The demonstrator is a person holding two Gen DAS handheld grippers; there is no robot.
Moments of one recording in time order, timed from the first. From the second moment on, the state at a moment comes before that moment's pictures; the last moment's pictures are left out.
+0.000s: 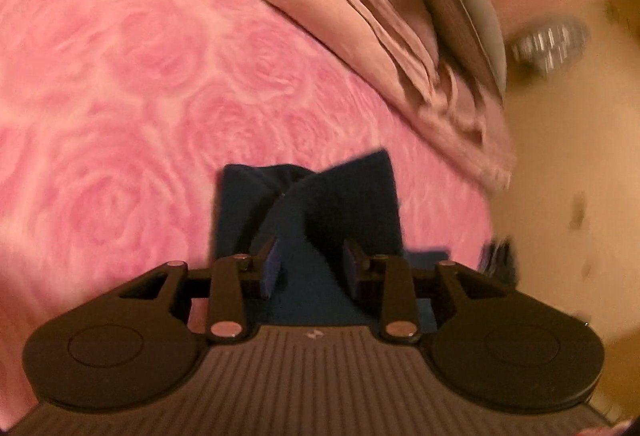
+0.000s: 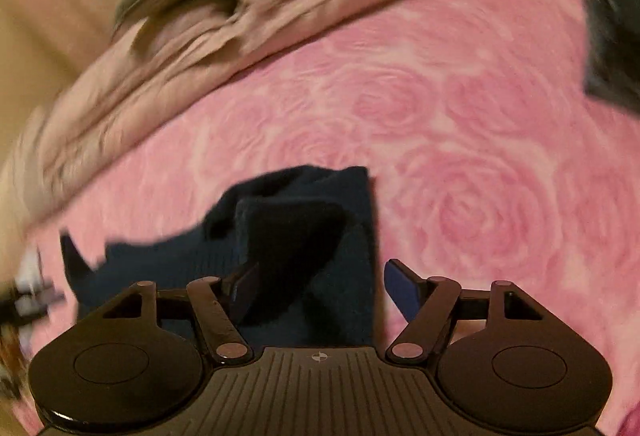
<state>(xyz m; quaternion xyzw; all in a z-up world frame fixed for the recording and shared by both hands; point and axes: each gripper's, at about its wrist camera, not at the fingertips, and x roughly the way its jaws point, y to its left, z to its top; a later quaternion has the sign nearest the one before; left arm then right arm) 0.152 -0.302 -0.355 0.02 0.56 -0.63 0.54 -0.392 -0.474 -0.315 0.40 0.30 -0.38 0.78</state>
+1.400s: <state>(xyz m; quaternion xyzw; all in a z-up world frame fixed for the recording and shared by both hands) 0.131 -0.343 -0.374 0.03 0.53 -0.59 0.61 -0.367 -0.545 -0.356 0.41 0.32 -0.37 0.77</state>
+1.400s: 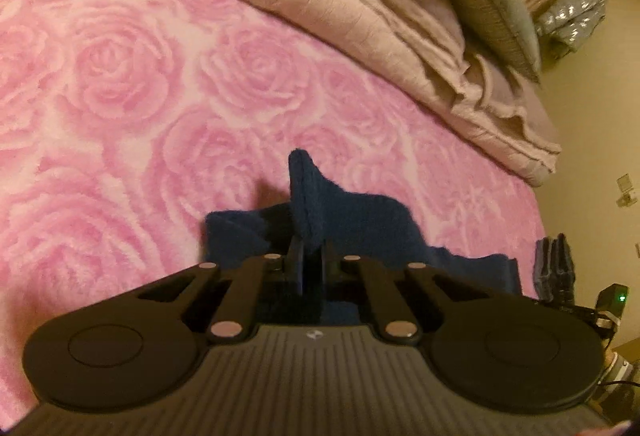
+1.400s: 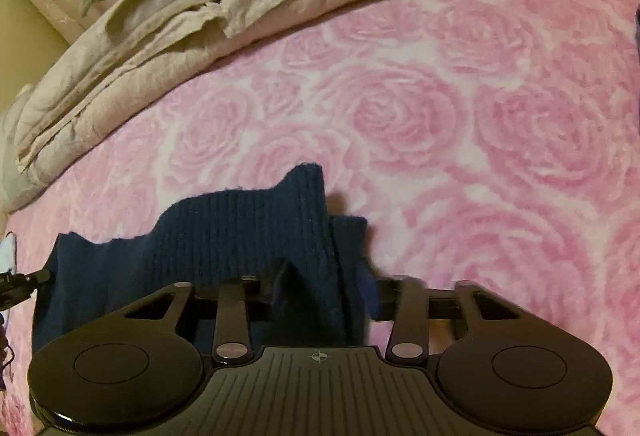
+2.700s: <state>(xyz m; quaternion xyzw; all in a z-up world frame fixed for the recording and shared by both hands) 0.083 -0.142 -0.356 -0.02 0.58 -0.50 0.64 -0.459 -0.390 -0.335 0.49 0.29 -0.40 0.71</state>
